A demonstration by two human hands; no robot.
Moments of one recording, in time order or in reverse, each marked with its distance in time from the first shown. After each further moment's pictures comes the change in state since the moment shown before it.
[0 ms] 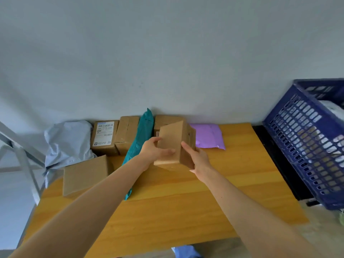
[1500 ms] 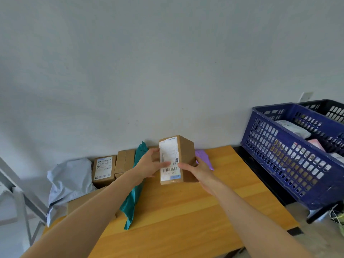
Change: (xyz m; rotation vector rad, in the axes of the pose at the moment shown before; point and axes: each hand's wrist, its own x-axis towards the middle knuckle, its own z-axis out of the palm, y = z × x) left_hand -0.054 0.040 -0.032 -0.083 -0.177 0.266; right_hand -0.087 -0.034 -0.019 -0.259 -0.027 -0.345
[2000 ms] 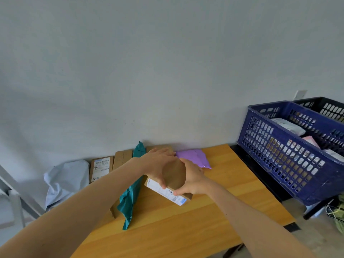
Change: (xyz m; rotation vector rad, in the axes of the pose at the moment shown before) left_hand 0.006 0.034 0.007 1.459 -0.357 0.490; right_hand -0.013 0.012 0.006 -0.875 -0.098 -0.205
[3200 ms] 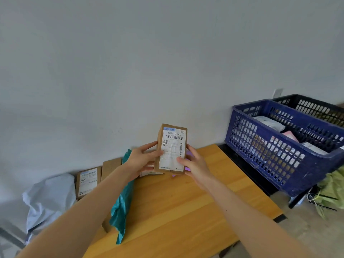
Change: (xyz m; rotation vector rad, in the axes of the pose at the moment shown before) left_hand 0.003 -0.018 -0.001 -1.706 0.316 -0.289; right_hand -0.001 -0.019 -0.039 1.087 0.277 0.046
